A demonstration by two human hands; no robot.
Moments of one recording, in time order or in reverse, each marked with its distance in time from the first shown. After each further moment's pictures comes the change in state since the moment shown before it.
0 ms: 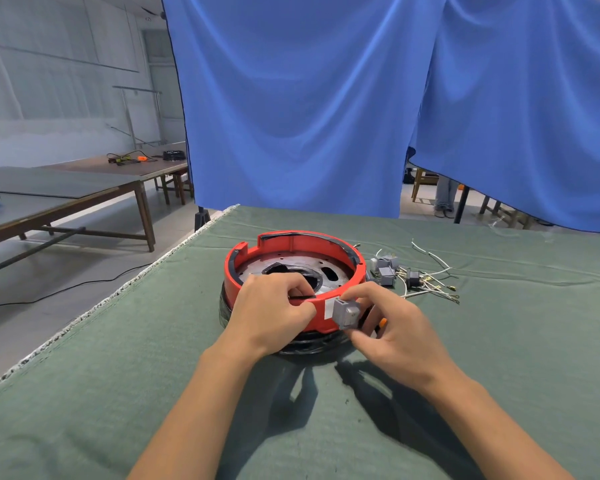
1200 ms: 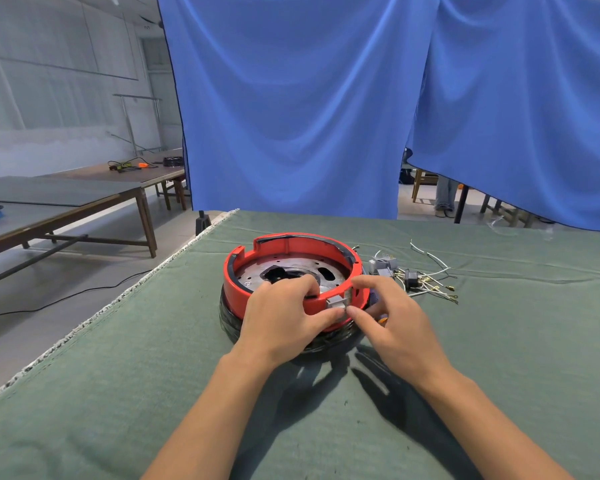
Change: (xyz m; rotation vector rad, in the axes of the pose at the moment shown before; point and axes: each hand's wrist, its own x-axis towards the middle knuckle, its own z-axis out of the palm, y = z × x) left_hand 0.001 -0.001 0.020 0.171 0.121 0.162; right_hand 0.004 0.012 0.005 0.094 0.107 0.067
